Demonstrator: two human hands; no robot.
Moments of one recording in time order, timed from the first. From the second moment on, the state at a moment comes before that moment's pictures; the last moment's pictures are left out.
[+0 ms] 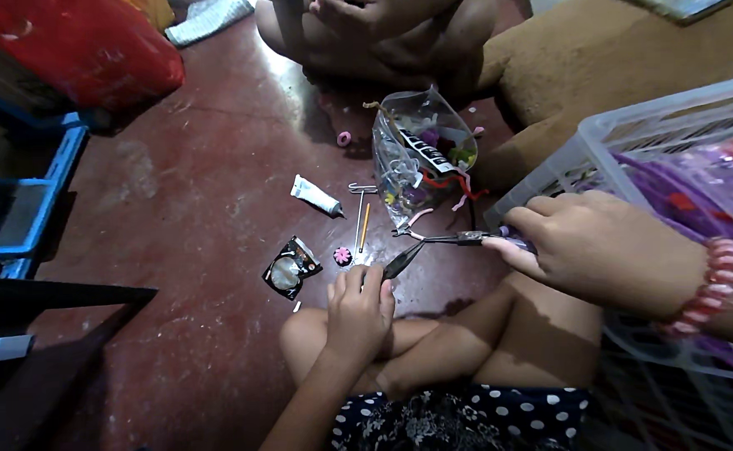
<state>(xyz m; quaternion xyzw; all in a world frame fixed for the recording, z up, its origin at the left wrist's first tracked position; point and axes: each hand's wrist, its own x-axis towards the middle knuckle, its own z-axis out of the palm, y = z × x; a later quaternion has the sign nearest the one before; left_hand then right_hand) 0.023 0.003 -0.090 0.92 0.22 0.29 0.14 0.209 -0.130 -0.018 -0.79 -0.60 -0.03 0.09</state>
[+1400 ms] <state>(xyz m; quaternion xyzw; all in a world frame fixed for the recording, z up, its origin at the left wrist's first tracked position) 0.021 -0.007 -0.058 0.90 0.17 0.37 0.19 0.213 -0.148 0.008 -0.77 -0.60 -0.17 0.14</state>
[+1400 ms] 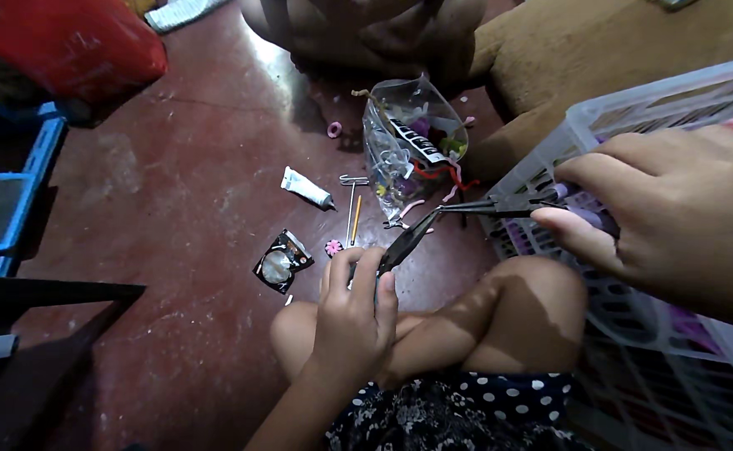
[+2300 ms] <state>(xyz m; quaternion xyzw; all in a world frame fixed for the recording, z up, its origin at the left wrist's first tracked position) 0.019 0.017 -0.044 0.92 0.07 0.39 0.02 0.210 -0.182 0.020 -0.76 -0.63 -0.13 0.14</state>
